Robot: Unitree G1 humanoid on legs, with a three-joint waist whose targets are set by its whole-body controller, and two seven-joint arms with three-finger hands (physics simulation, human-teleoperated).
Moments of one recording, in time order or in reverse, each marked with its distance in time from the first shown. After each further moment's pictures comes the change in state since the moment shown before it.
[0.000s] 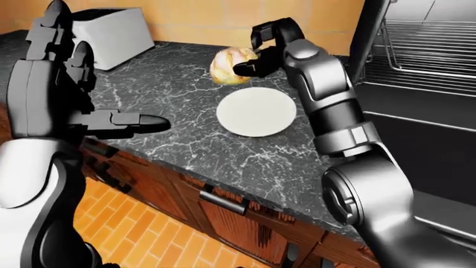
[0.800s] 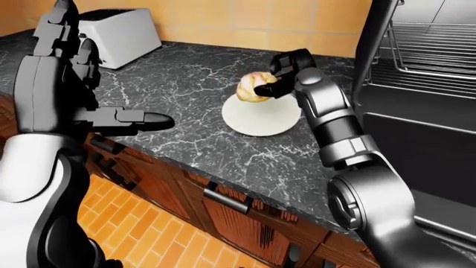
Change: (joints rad) left arm -0.026 -0.004 -0.026 0.011 0.024 0.012 -0.010; right arm 0.103 -0.036 -0.019 0.117 -0.069 -0.072 -0.100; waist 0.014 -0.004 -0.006
